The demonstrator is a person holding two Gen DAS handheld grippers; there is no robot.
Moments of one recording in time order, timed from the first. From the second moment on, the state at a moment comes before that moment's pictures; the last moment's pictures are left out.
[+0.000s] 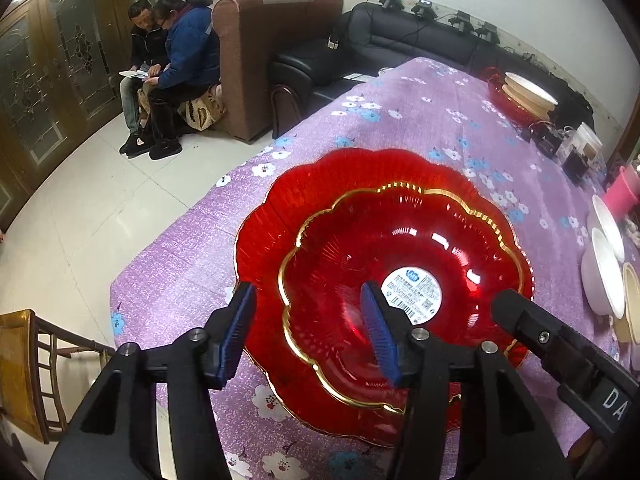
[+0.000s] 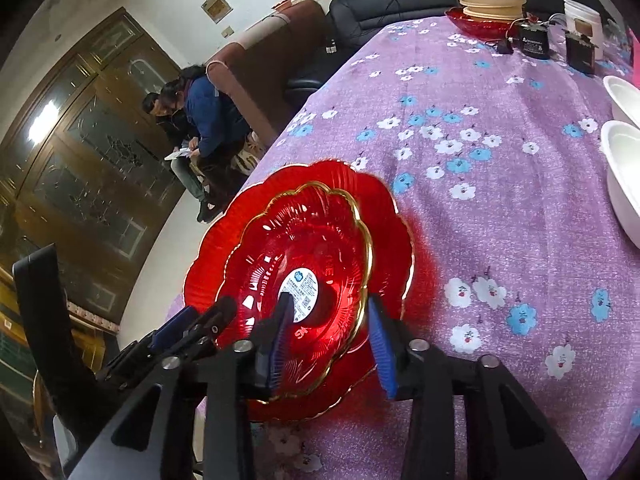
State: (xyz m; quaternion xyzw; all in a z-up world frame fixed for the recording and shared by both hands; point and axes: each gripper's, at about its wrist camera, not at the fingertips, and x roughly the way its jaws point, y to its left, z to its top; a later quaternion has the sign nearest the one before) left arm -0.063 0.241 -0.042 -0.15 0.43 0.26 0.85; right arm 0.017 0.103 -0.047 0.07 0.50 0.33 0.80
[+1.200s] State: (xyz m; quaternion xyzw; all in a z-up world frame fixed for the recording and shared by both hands) left arm -0.045 0.121 0.007 -0.10 0.36 0.08 0.93; right arm 0.013 -0.098 -0.037 0.29 0.42 0.25 0.82
